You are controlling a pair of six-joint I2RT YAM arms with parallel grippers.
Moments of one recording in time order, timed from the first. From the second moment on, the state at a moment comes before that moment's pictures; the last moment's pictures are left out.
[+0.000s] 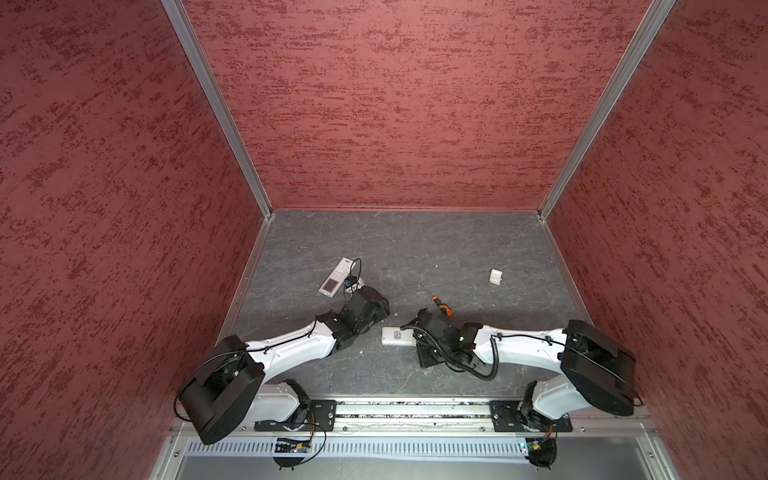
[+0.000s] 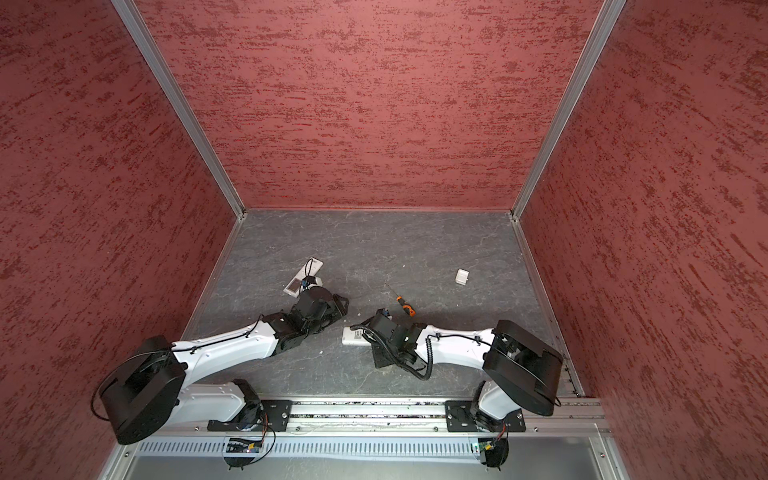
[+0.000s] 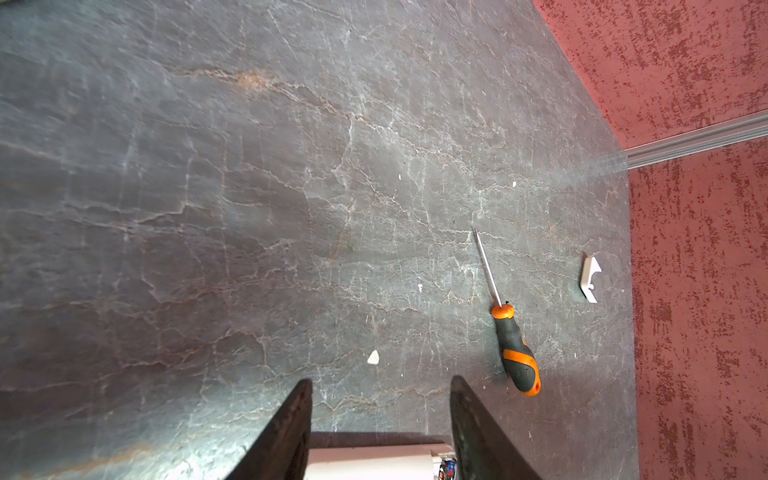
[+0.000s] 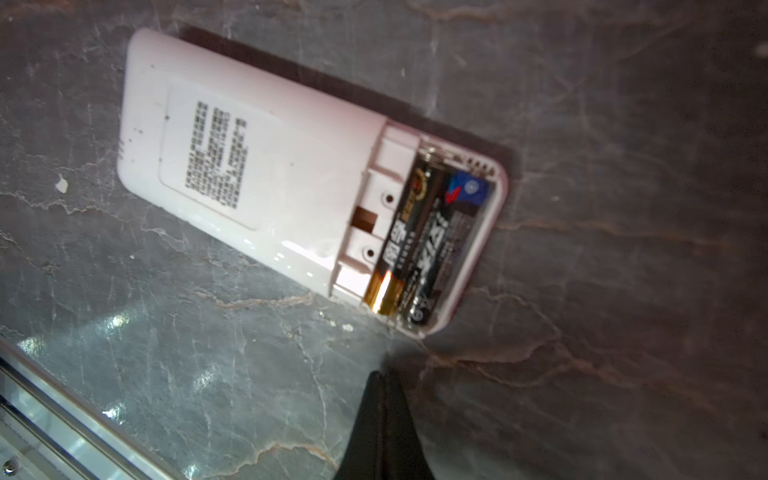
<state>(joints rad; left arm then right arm) -0.74 1.30 0.57 -0.01 -0.20 -1.10 1.04 1.51 0.71 -0.32 -0.02 0.78</state>
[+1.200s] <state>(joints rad) -0.72 1.33 0.55 0.04 -0.18 -1.13 0.93 1.60 0.79 -0.31 -0.02 0.65</state>
